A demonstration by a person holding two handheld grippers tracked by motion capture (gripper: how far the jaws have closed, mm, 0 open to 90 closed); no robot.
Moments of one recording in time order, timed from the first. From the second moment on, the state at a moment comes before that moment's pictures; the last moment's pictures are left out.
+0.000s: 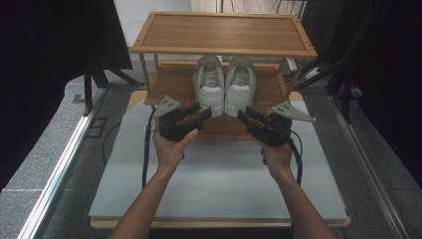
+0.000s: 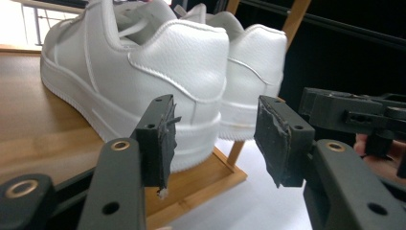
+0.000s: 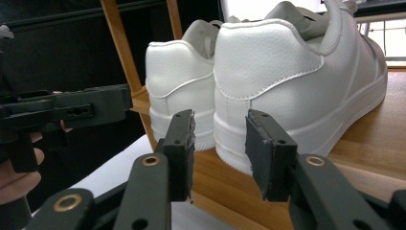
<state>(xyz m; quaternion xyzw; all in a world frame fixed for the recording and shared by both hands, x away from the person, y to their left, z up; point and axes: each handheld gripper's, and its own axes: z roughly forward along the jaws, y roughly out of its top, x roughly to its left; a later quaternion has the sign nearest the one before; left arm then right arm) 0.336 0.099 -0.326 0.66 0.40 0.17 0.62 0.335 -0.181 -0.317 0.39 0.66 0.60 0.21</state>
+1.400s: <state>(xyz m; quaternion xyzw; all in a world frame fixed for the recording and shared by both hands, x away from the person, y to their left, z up) 0.267 0.166 -0.445 0.69 0.44 0.11 0.56 0.265 -0.234 -0.440 0.41 0.68 0.57 0.21</state>
